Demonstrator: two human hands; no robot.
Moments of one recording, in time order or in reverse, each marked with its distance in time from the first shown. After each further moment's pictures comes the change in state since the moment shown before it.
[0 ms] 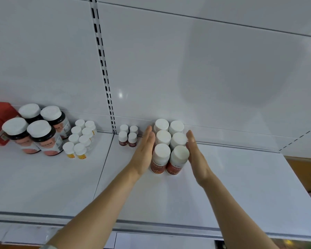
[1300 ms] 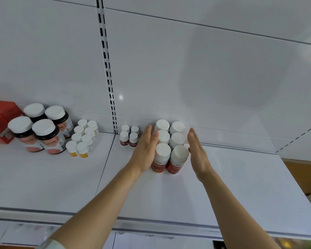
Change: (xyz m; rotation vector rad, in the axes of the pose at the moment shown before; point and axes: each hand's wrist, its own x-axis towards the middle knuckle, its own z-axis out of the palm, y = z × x) left_hand -0.005 0.015 -0.001 0.114 0.058 0.047; right_hand -0.013 -0.034 0.009 -0.046 0.158 -0.031
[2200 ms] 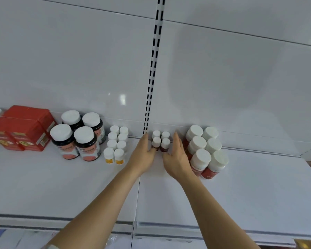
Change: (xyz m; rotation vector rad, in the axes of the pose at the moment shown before) left_hand 0.011 -0.049 -0.120 0.230 0.007 -0.005; right_hand 0.004 -0.021 0.169 -0.453 0.004 -0.055
